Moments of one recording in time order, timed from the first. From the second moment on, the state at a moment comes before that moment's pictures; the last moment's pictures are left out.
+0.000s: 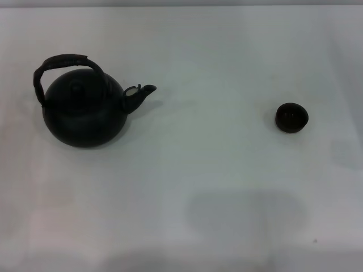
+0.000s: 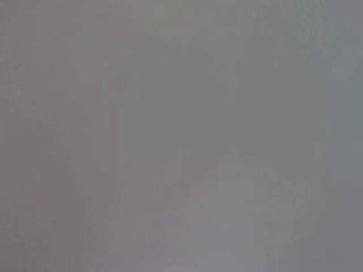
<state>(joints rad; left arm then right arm) -0.24 -2.08 0.36 -0.02 -2.25 -1.42 2.80 0.30 2.00 -0.56 -0.05 2.29 1.23 -2.72</state>
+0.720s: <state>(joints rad) -0.25 -2.08 0.35 -0.02 -2.25 -1.38 2.80 0.31 2.00 -0.57 -0.05 2.29 1.22 -2.72</state>
